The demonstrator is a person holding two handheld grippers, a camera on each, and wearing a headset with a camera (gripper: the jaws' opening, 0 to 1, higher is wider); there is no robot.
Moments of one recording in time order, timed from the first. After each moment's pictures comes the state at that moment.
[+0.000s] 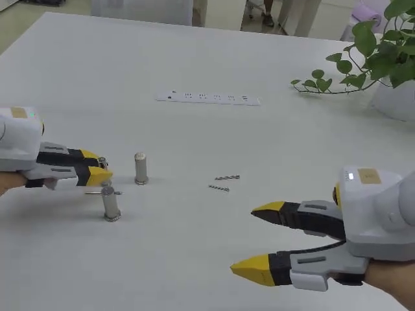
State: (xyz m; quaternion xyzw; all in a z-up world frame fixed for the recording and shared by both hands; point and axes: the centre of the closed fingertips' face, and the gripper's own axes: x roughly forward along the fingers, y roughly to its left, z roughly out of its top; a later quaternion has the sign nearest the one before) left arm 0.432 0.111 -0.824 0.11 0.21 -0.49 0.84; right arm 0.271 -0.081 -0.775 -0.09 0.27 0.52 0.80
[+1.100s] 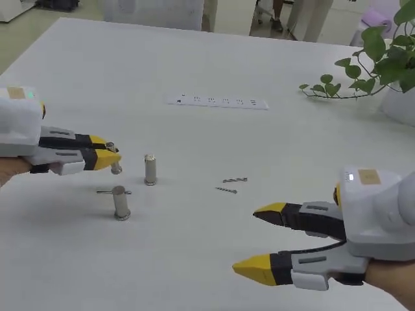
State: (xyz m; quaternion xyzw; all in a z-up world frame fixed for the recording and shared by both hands) left arm 0.418 0.104 -0.769 0.10 0.17 -0.50 0.85; right arm 0.271 -0.074 -0.774 -0.10 0.27 0.53 0.80
